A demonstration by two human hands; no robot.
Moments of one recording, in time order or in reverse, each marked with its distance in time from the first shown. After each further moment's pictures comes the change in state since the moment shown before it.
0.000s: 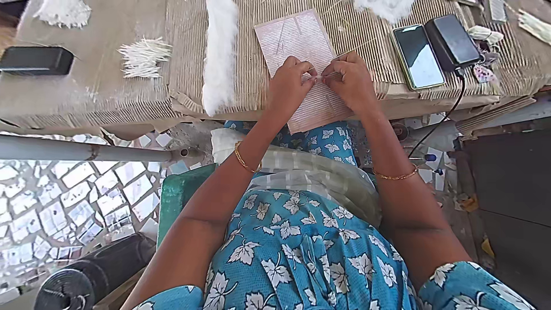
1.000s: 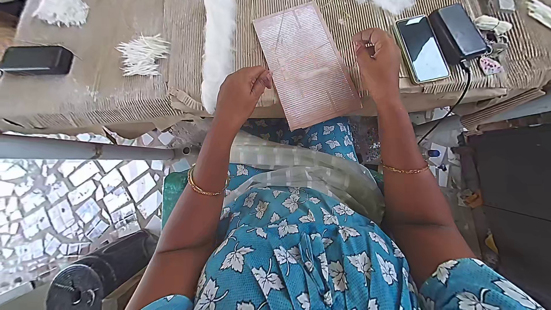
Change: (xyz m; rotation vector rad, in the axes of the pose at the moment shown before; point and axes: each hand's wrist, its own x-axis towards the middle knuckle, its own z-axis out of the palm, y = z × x) left_hand -0.050 -0.053 -0.068 0.016 0.006 0.039; right_hand 0.002 0.012 -0.026 0.134 0.228 0.152
